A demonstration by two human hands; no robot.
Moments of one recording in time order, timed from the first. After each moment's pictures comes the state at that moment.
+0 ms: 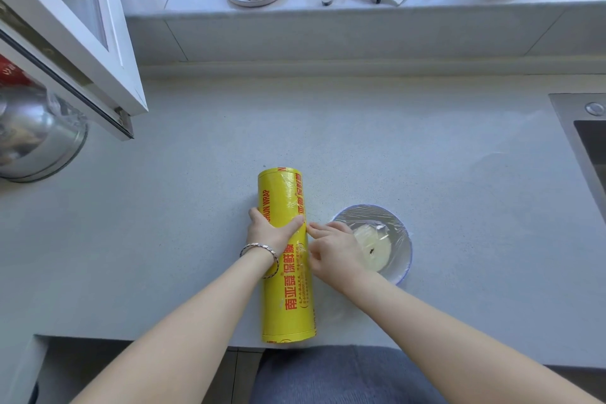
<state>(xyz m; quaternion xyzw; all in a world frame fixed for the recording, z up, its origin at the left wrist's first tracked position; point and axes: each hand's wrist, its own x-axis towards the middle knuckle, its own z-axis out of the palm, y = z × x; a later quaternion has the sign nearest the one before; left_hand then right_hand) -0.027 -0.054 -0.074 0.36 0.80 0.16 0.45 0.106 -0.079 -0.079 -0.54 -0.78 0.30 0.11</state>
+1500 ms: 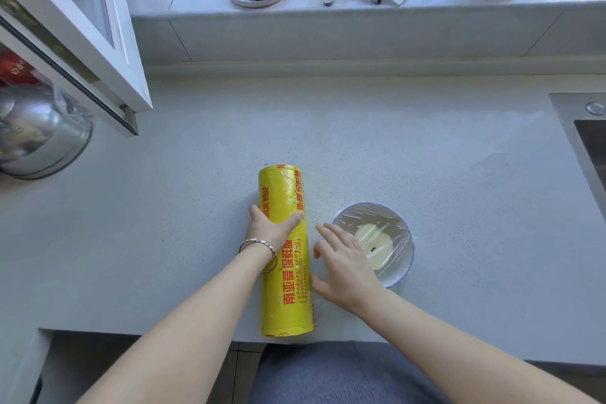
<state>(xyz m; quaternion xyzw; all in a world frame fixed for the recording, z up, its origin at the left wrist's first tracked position) -0.029 -0.056 -0.073 0.35 0.80 0.17 0.45 0.119 -0.110 -0.090 -0.52 -0.82 0.19 0.11</state>
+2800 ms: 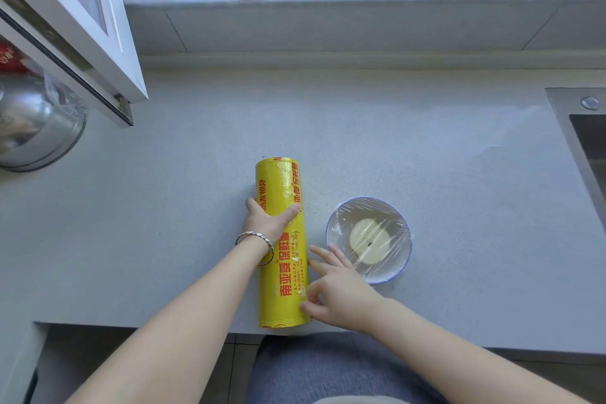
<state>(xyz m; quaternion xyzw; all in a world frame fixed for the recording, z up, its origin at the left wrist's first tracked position) -0.032 -0.057 -0.074 0.35 0.79 0.17 0.47 0.122 -0.134 -0.080 -0.42 -0.83 0.36 0.00</state>
